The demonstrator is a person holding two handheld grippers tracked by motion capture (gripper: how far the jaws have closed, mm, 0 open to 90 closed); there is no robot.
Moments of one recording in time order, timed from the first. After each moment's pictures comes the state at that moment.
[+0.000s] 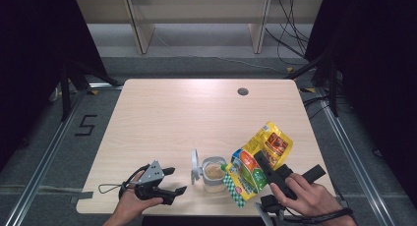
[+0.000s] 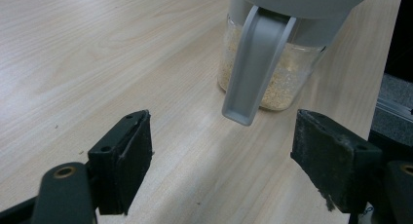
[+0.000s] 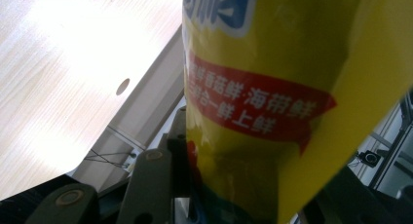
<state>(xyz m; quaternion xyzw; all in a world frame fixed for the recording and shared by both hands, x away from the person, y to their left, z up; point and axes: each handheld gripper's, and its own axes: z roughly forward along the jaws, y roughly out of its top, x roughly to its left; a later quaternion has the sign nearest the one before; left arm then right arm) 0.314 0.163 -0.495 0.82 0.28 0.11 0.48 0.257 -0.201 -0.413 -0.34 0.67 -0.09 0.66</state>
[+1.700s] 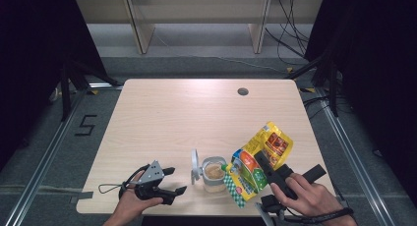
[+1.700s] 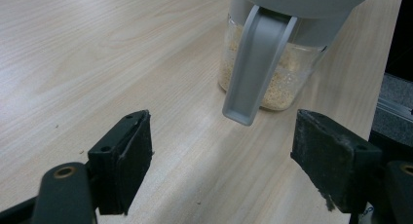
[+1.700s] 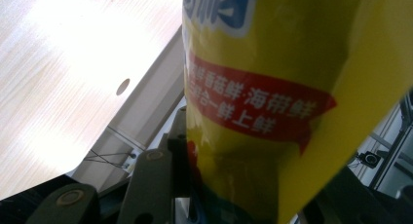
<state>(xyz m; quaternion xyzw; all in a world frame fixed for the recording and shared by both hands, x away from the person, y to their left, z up) 0.314 0.162 -0.496 0.82 0.29 0.10 0.48 0.257 -0.202 -0.414 -0.33 0.67 -0.07 0.66</state>
